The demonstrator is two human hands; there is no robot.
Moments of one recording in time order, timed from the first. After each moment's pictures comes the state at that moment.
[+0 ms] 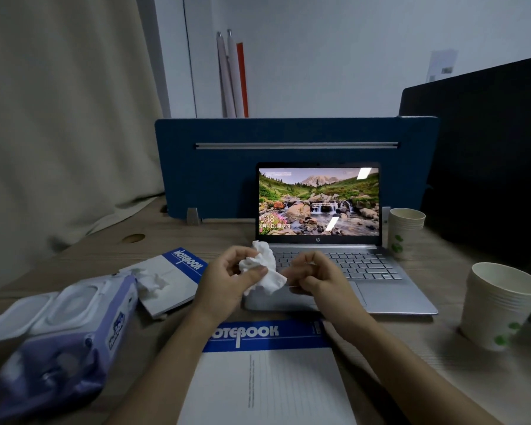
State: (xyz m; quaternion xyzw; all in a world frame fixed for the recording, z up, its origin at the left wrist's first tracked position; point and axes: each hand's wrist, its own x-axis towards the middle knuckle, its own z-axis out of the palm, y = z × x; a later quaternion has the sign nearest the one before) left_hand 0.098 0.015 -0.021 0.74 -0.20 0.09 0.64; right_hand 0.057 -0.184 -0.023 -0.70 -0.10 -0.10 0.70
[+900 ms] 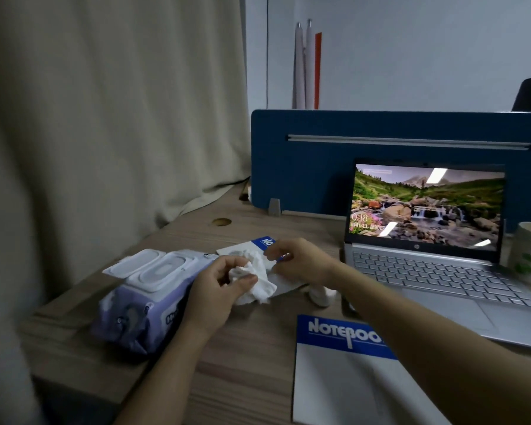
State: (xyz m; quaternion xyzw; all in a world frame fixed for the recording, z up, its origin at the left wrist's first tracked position) left_hand 0.076 0.178 -0.039 0.73 -0.08 0.18 0.65; right_hand 0.169 -0.011 -0.003 -0.90 -0.26 0.03 0.34
